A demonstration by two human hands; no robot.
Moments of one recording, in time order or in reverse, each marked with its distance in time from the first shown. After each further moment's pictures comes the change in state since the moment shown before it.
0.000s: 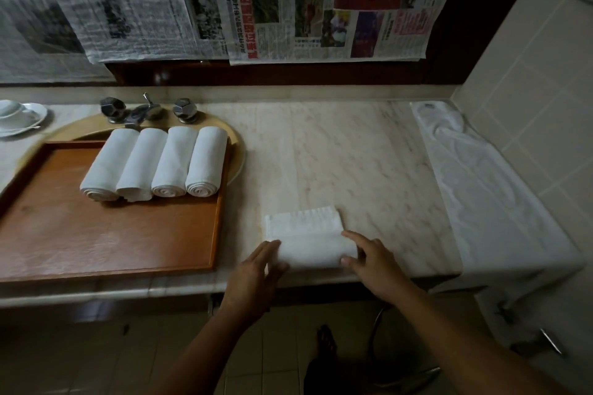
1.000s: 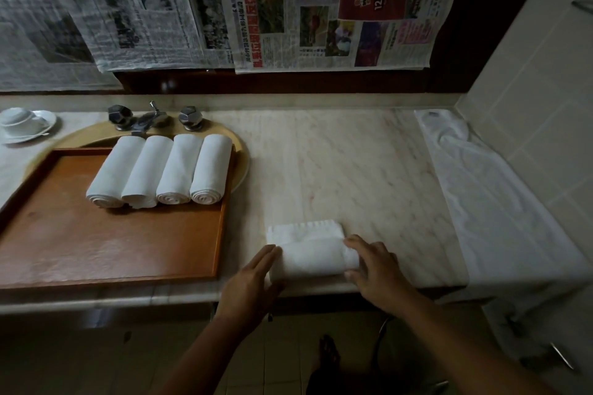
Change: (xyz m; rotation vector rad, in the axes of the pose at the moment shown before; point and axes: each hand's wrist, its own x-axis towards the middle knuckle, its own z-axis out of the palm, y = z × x) left_hand -0.001 -0.003 -0.011 0.196 -0.002 0.051; right_hand 0.002 0.006 0.002 -0.204 0.000 -0.094
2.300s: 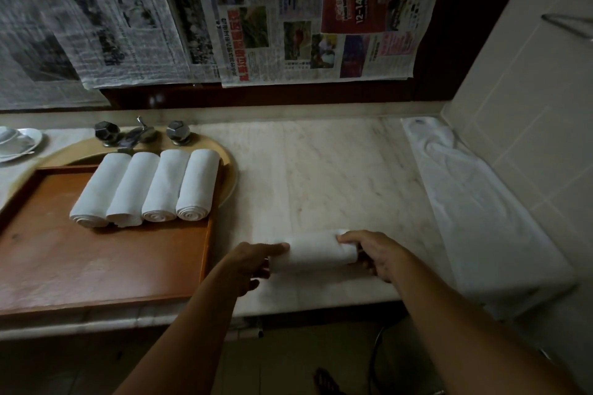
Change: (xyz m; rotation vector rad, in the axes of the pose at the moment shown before) left_hand 0.087 0.042 -0.044 -0.820 -0.385 -0.923; right_hand 0.045 -0.031 -0.066 0.805 -0.083 0.634
